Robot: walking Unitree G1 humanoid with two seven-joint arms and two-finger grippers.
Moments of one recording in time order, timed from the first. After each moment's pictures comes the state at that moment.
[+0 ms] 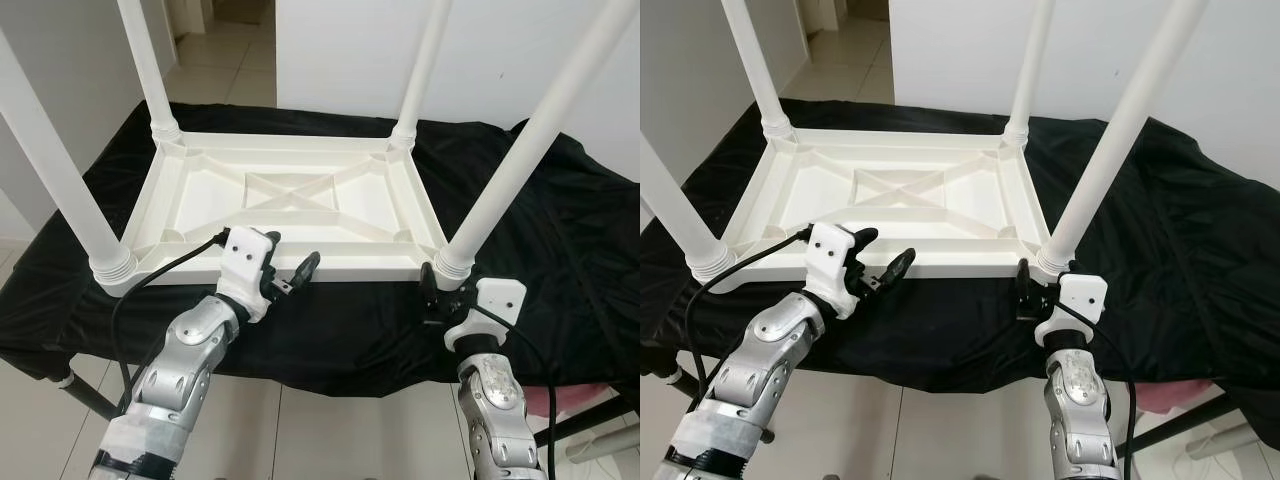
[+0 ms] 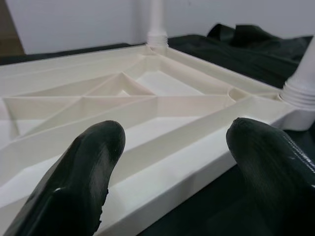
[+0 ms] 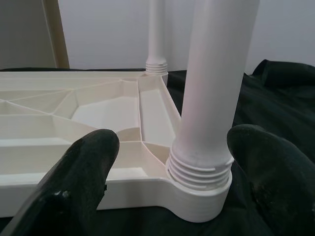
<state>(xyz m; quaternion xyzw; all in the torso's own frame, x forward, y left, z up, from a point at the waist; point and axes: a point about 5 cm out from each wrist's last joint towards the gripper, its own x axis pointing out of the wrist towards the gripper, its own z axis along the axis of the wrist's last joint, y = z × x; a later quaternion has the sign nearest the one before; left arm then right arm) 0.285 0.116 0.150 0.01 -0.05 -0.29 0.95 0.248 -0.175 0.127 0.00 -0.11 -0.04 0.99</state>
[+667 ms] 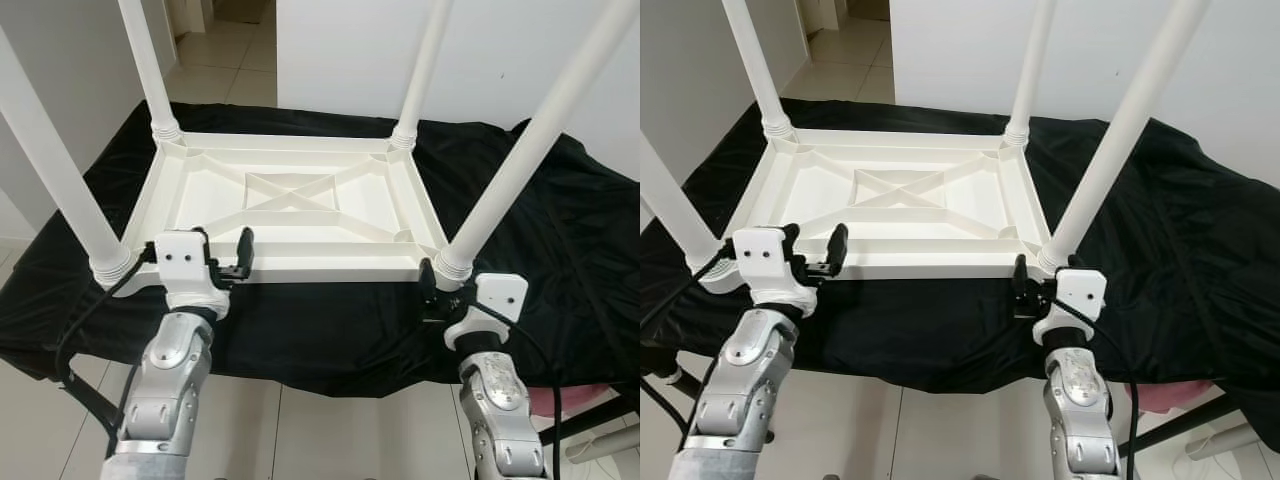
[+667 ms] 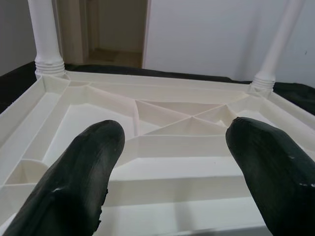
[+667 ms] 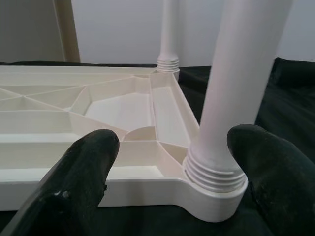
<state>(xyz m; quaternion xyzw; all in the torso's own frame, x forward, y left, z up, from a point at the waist) 0.273 0.143 0.162 -0.05 -0.11 -0.07 0.99 0.247 -0.165 0.135 -0.01 -0.09 -0.02 1.00</state>
